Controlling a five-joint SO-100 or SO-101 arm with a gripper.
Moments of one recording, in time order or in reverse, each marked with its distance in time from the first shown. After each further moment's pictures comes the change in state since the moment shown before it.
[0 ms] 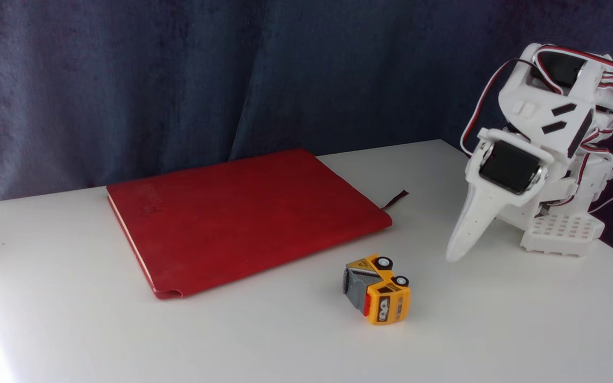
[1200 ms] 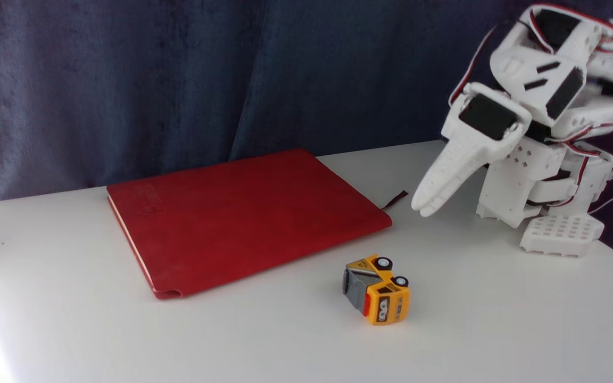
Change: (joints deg) arm 13.6 -18.6 -16.3 -0.9 2.1
